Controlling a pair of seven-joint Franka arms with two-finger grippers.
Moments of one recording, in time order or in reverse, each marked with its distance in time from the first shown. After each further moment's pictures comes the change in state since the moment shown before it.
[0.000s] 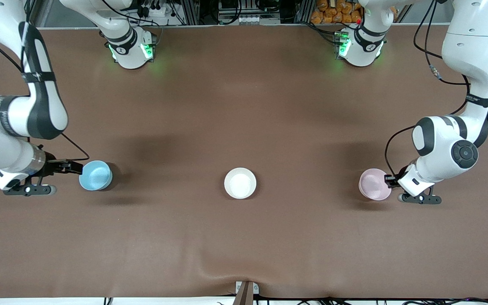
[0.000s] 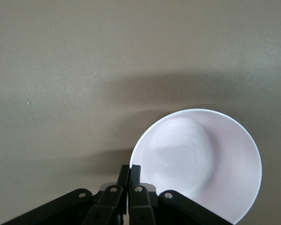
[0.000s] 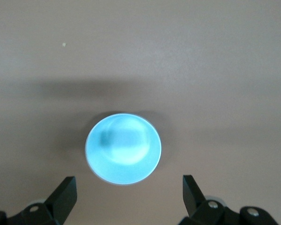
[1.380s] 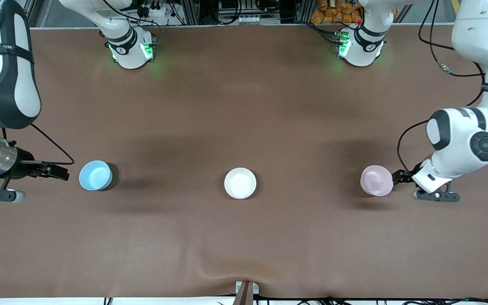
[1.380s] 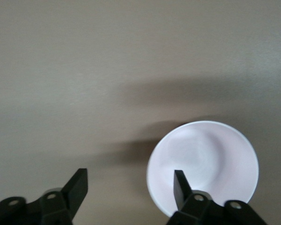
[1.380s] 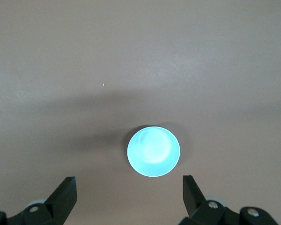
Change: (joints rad) left arm -0.002 -0.061 0.031 -0.007 0.024 -0.035 0.027; right arm 0.042 0.011 0.009 0.384 0.070 -0.362 0.158
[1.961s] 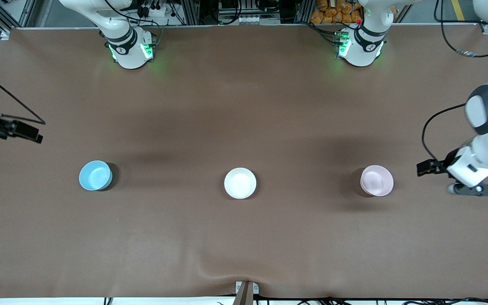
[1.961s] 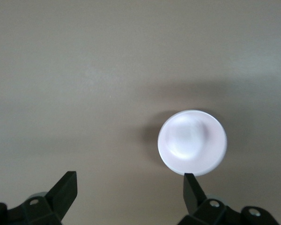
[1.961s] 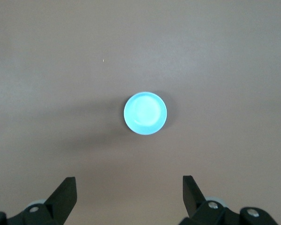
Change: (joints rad) left arm -0.008 -0.144 0.037 0.094 0.011 -0.242 -0.006; right arm -0.012 -0.188 -0.008 -0.002 0.001 -0.196 0.000
